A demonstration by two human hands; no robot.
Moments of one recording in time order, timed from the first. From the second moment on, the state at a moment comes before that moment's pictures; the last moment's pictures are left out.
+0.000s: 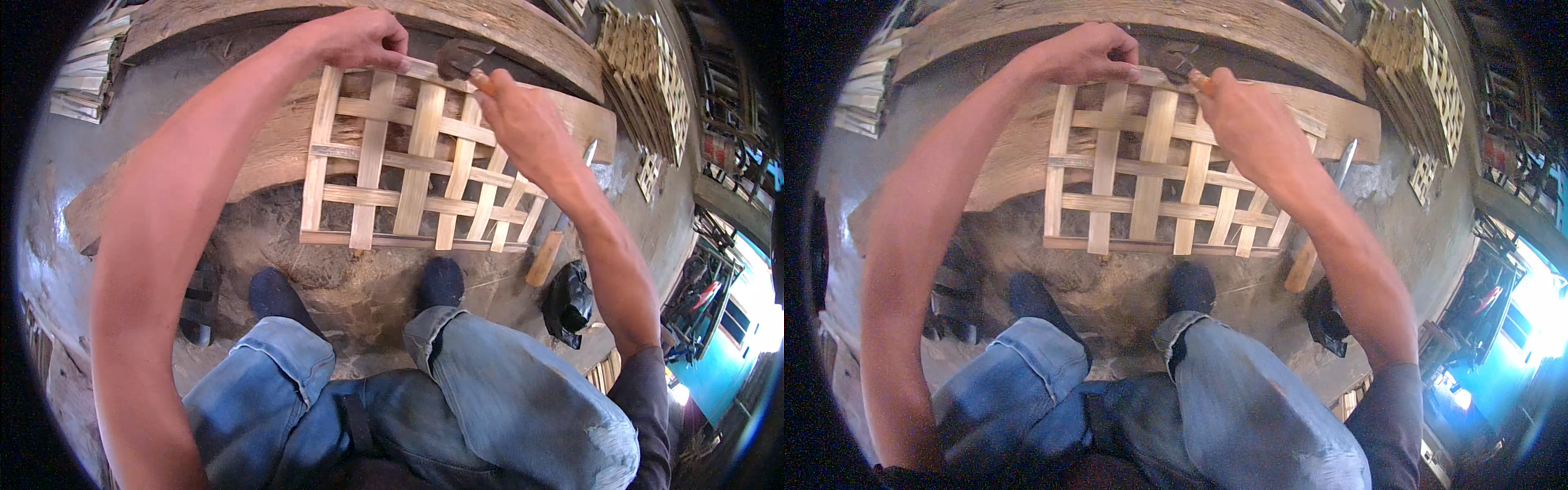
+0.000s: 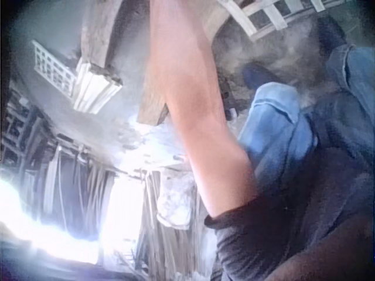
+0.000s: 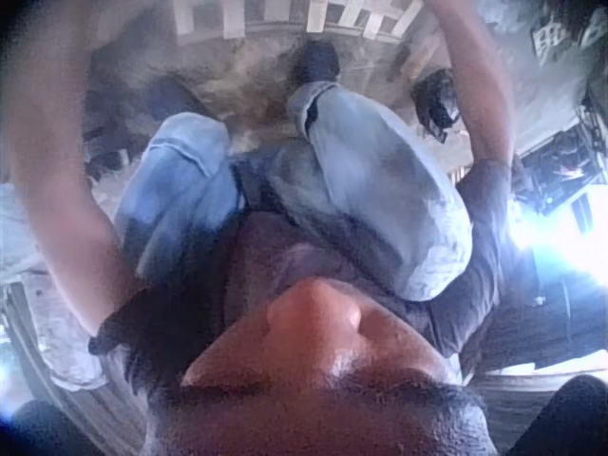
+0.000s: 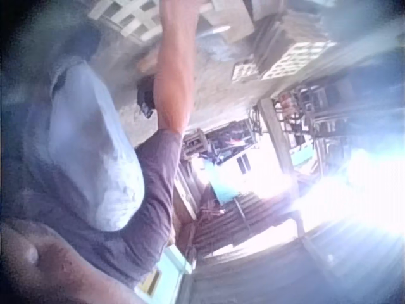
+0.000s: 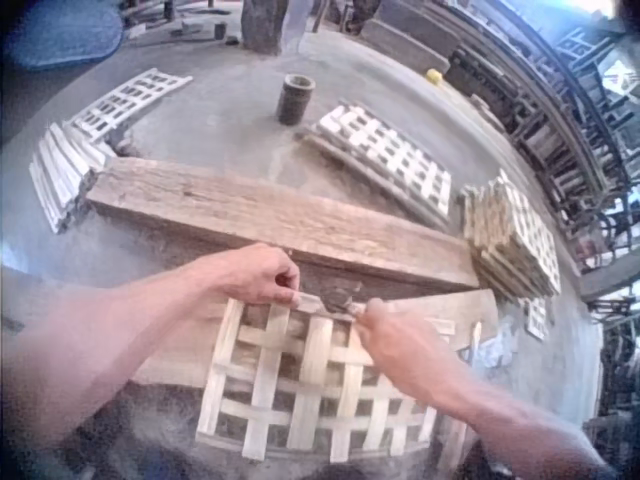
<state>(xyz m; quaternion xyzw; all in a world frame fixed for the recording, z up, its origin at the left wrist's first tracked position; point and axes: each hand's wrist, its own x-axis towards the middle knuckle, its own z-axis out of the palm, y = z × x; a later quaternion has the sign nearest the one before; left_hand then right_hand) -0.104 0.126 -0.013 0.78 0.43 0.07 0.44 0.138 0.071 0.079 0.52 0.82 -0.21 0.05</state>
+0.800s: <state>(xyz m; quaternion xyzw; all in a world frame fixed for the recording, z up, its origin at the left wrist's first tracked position) -0.093 0.102 0.001 0.79 0.49 0.15 0.34 0.213 -0.023 0.047 0.75 0.61 -0.12 -0.23</state>
